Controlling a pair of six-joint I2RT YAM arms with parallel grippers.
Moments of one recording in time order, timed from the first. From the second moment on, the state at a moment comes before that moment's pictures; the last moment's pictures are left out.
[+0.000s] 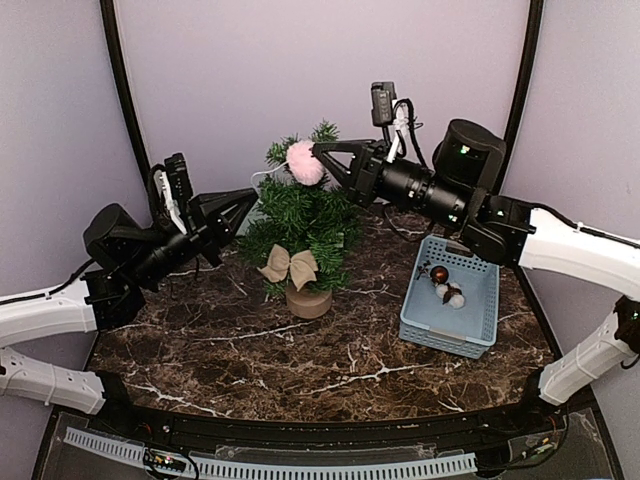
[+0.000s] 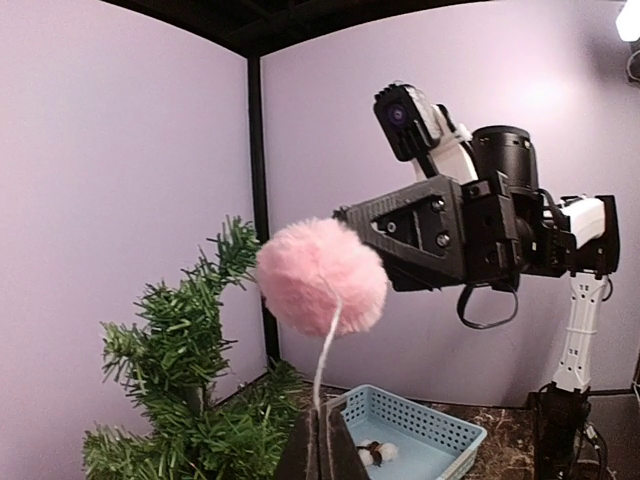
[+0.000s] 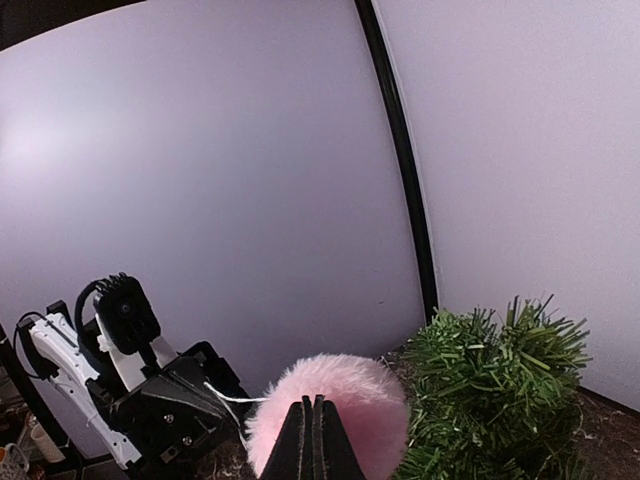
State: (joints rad) left arm -0.85 1.02 0.68 0.69 0.22 -0.02; right arm 1.03 1.39 1.31 0.26 -0.11 0.25
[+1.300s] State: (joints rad) left arm -0.85 1.14 1.07 0.00 -0.13 0.07; right arm 1.04 1.40 1.22 0.22 0.13 0.21
